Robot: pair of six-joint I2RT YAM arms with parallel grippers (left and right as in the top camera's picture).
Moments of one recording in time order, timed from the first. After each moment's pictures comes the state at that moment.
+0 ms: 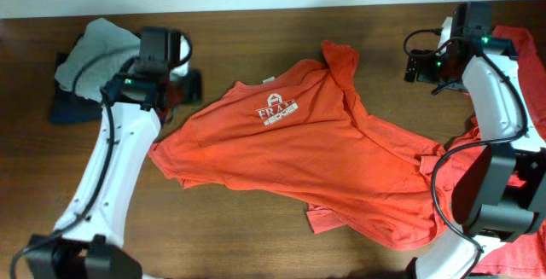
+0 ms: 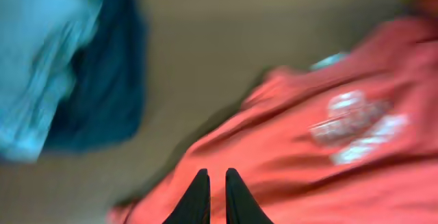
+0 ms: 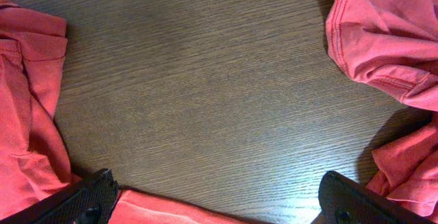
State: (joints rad) left arm -0.18 1.63 1.51 -0.81 -0.03 -0.07; right arm -0.20 1.93 1.66 -0.89 0.00 0.05
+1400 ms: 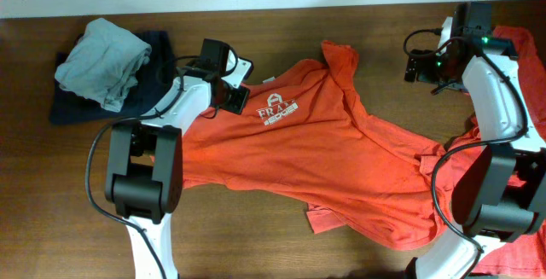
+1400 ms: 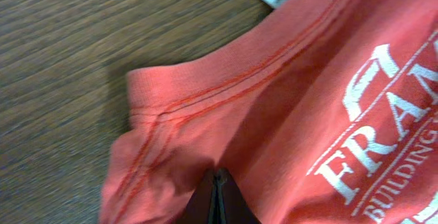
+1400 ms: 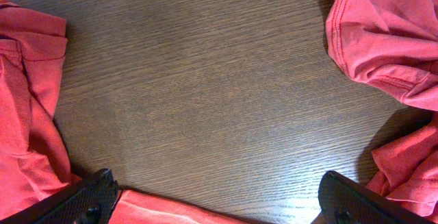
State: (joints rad) left arm -0.24 2.18 1.56 -0.56 0.21 0.19; right arm -0.20 1.93 1.66 -0.89 0.00 0.05
